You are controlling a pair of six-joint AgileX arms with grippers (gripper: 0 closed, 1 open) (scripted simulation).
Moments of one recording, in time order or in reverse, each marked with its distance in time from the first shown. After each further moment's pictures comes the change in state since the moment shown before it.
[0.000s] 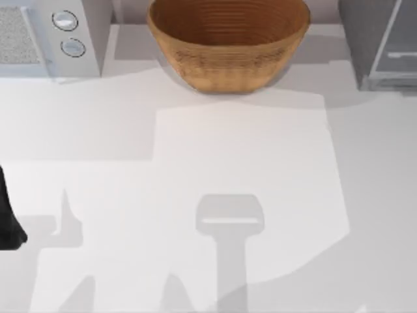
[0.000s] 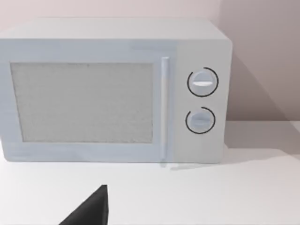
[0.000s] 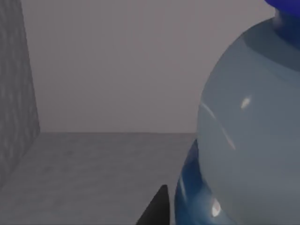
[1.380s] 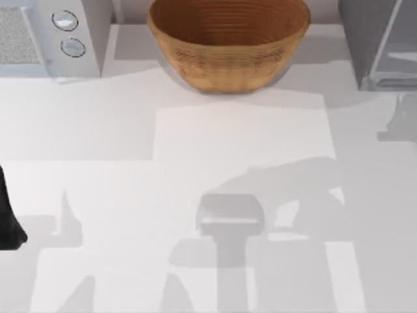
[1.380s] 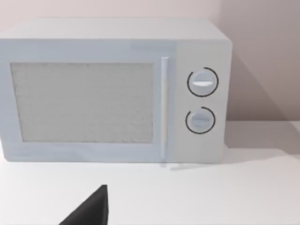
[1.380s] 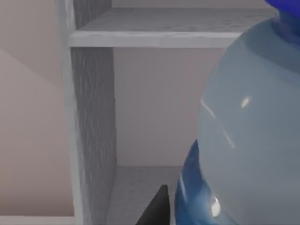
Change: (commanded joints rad) left arm 0.000 0.000 0.000 0.000 0.000 0.000; right arm 0.105 -0.983 -0.496 -0.447 0.104 -0.006
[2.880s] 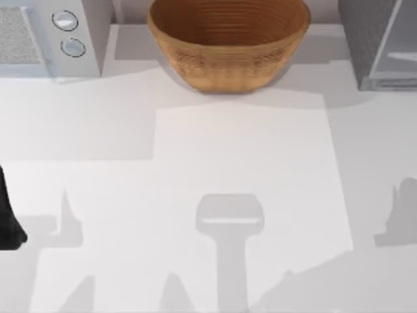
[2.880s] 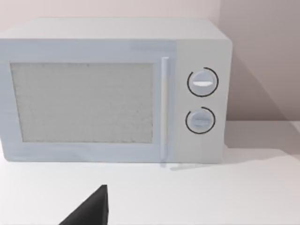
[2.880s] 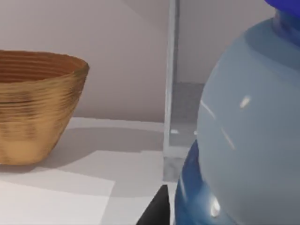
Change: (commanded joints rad) left arm 0.000 0.000 0.000 0.000 0.000 0.000; right arm 0.180 -1.030 -0.550 -0.516 0.078 -0.027
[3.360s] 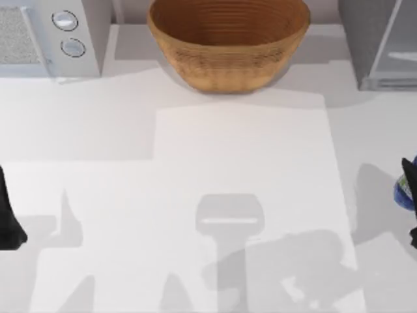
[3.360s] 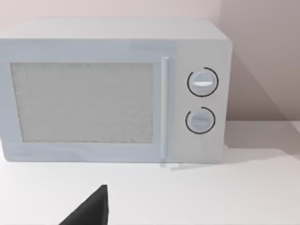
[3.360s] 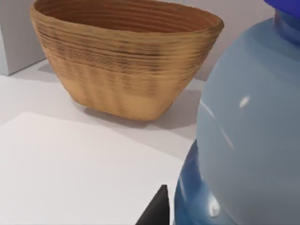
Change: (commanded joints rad) left arm 0.000 0.000 0.000 0.000 0.000 0.000; right arm 0.066 0.659 0.053 0.483 -0.253 -0.054
